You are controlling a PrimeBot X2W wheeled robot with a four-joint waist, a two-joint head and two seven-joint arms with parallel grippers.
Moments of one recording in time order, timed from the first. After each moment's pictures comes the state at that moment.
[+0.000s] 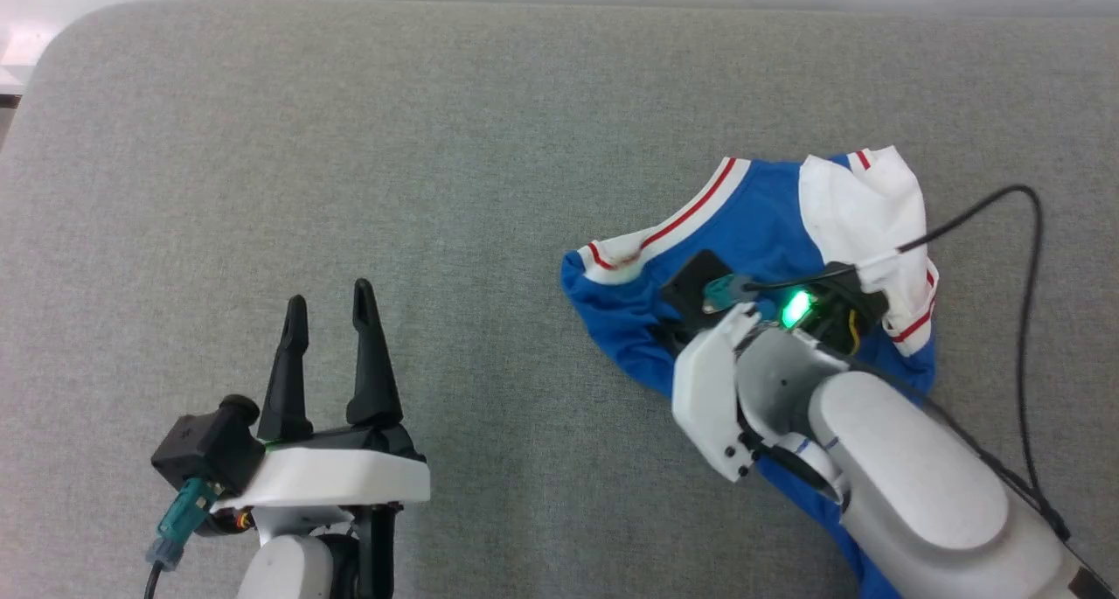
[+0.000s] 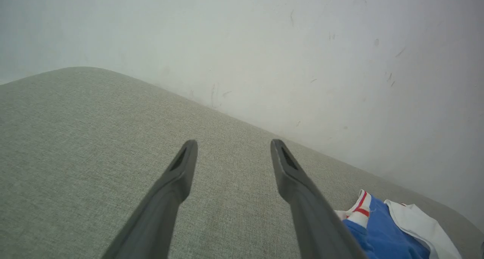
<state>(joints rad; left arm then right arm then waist) -0.07 0.05 -0.12 -0.06 -0.45 0.13 -0.26 -0.57 -0.23 0.66 0.28 0.31 0.13 0.50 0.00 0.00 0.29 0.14</state>
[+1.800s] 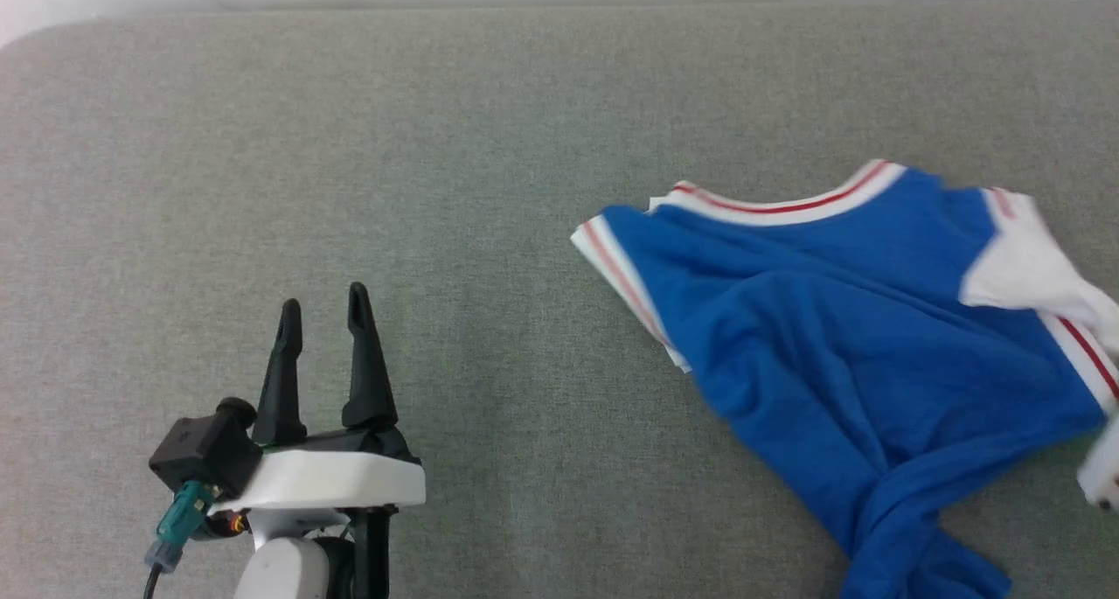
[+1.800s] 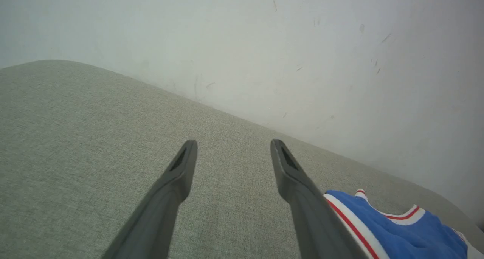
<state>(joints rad) -0.07 0.05 -0.11 -0.05 -0.43 0.13 -0.26 -0.17 -0.16 -0.40 0.10 0.09 0.13 0.38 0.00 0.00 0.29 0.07</state>
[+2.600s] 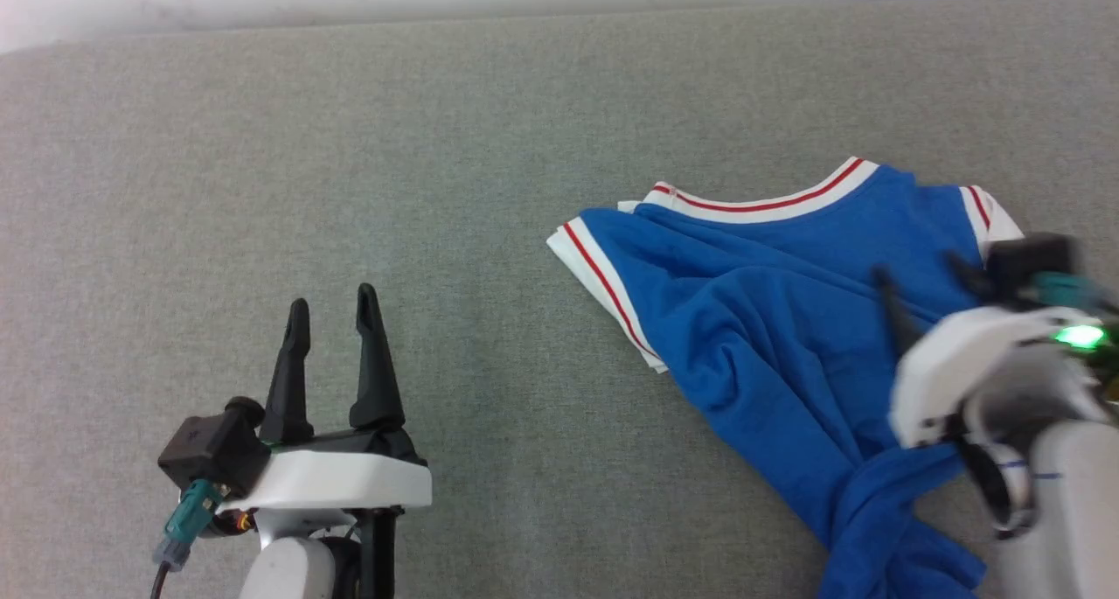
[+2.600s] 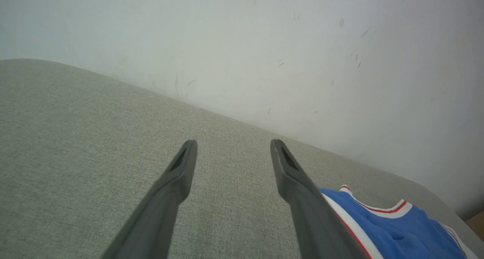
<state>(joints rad) -0.07 0.05 -0.12 -0.05 -0.42 0.12 -0.26 -0.23 -0.12 -0.08 -0.01 0.07 0.13 0.40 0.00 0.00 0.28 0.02</state>
